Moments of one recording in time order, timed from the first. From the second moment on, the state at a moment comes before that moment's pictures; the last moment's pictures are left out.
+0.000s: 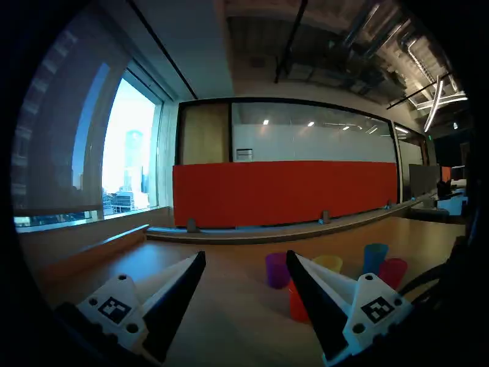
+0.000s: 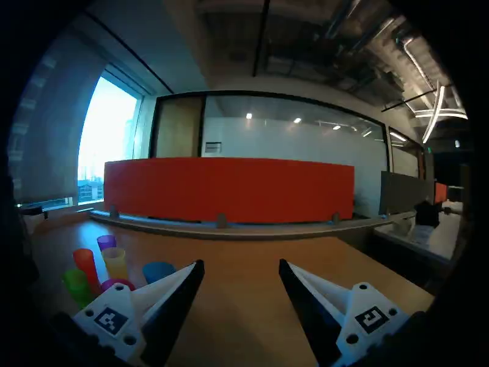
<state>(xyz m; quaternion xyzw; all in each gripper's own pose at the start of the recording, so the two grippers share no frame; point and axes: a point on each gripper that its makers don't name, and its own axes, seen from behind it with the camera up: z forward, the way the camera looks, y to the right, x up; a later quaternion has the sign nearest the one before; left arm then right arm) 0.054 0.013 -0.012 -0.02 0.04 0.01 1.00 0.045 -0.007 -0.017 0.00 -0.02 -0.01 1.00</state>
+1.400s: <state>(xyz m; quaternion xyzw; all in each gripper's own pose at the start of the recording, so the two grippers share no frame) 0.005 0.005 -0.001 0.00 0.01 0.00 1.00 0.053 -0.002 -0.019 -0.01 -0.02 -0.01 1.00</state>
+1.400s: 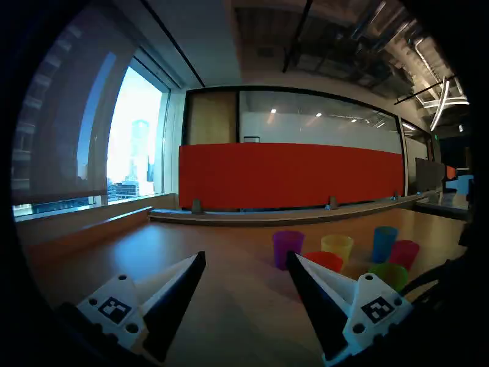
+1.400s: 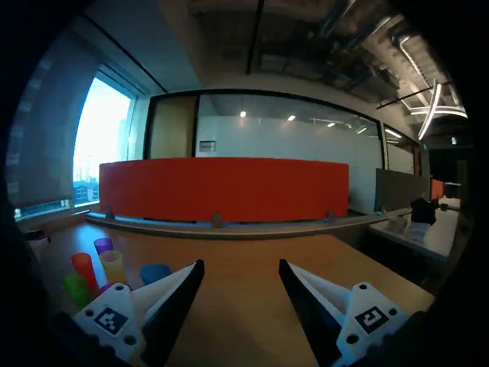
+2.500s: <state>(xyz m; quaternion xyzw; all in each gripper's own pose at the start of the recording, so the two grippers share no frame) 0.005 0.006 -0.001 0.00 0.01 0.01 1.00 0.053 0.001 -0.013 0.00 0.04 -0.01 1.00</state>
